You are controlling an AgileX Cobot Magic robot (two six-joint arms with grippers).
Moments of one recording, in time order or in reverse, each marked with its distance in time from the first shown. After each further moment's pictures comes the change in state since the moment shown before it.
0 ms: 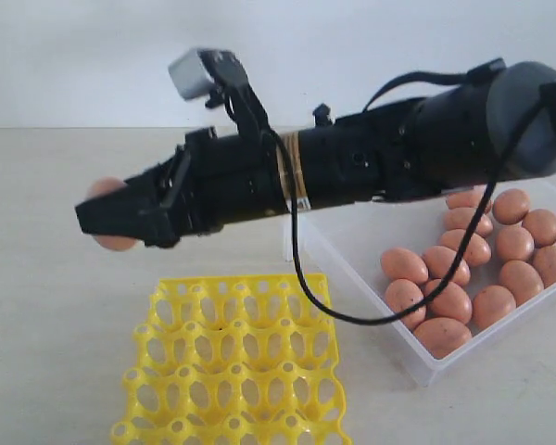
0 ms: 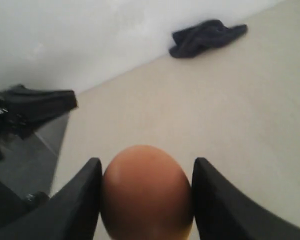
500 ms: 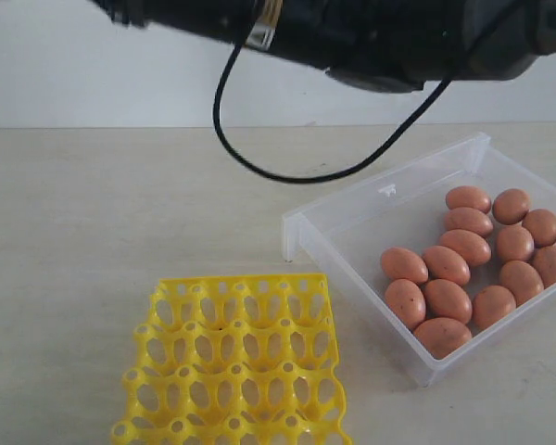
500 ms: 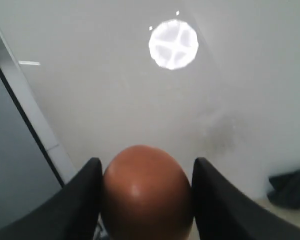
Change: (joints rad) left arm 0.000 0.000 0.000 0.000 0.000 0.000; right arm -0.021 0.061 -0.371 0.212 -0.311 0.239
